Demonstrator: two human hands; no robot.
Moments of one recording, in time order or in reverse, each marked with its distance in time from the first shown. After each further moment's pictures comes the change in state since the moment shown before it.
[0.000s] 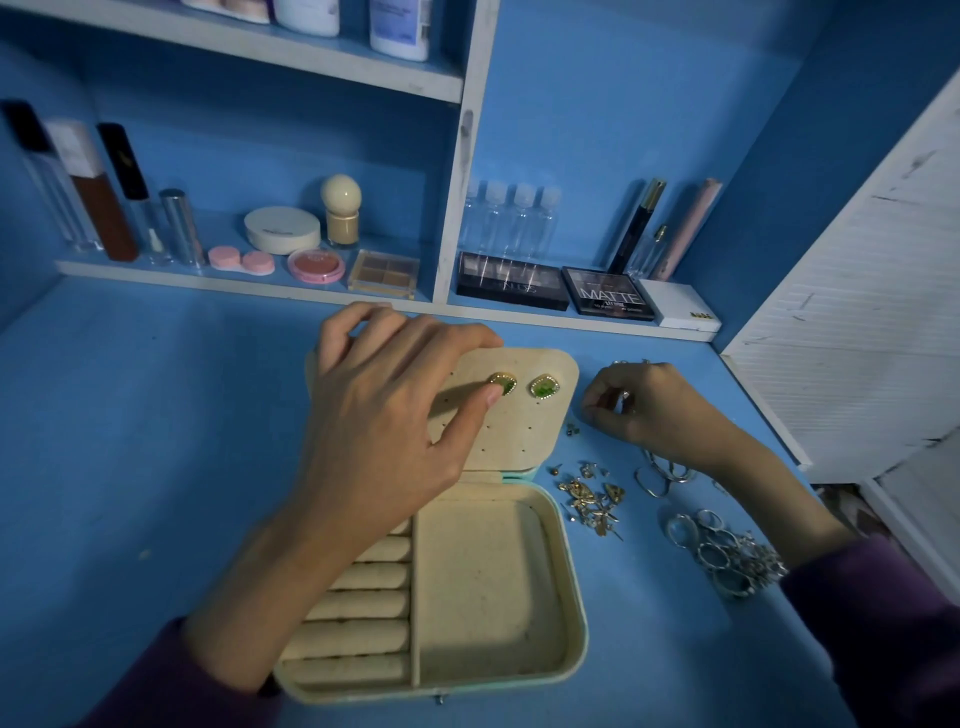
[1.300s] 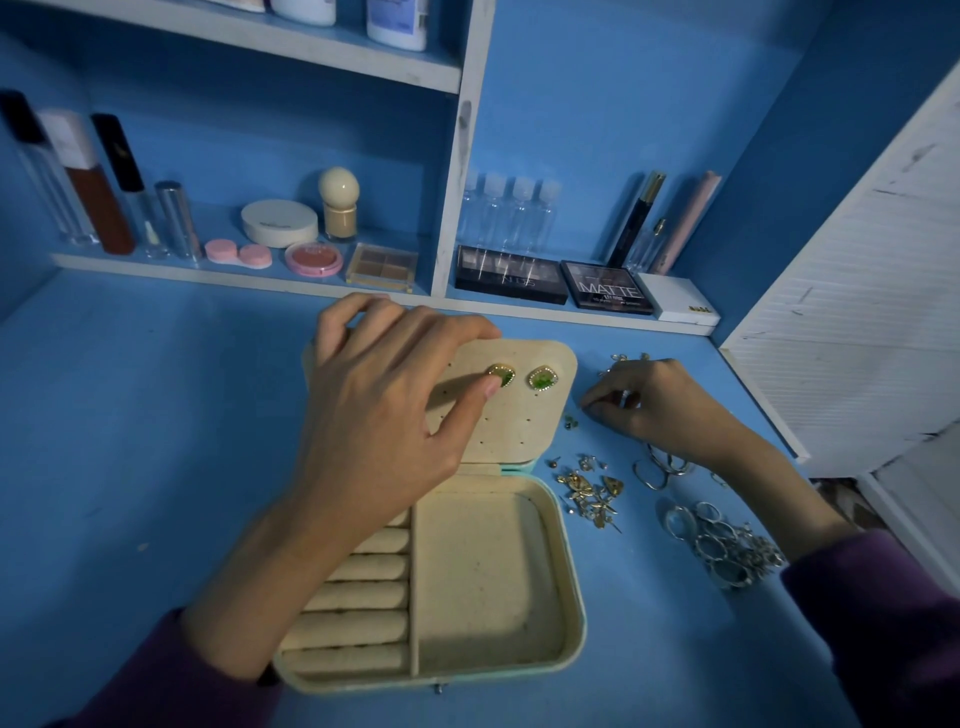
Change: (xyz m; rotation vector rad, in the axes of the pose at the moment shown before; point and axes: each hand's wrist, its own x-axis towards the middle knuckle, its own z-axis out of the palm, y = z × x) left_hand 0.000 -0.001 0.001 -0.010 0.016 0.011; right_hand -0.003 0.011 0.003 -0.052 0.037 -0.021
